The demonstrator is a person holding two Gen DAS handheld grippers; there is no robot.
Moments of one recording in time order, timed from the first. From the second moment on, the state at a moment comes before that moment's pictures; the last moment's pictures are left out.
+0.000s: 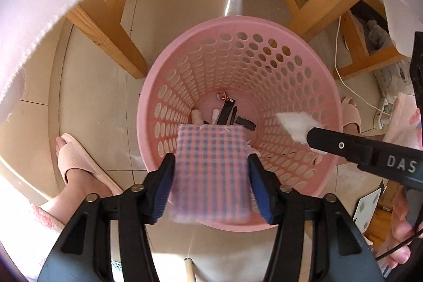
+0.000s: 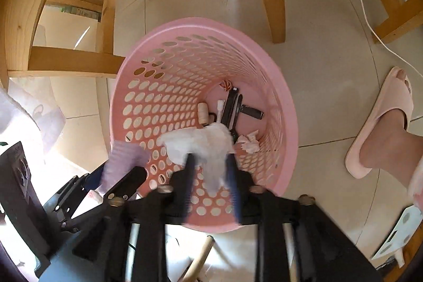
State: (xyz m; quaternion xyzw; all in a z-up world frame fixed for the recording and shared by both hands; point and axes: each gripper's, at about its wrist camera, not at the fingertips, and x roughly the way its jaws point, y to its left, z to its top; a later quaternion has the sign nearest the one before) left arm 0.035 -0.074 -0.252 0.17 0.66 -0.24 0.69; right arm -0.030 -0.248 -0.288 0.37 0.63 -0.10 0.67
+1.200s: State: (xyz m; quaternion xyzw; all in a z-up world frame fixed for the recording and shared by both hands) left arm 0.039 -0.040 -0.112 0.16 0.50 -0.20 0.83; right arm -0.030 -0.206 -0.154 0.11 0.52 -0.12 0.84
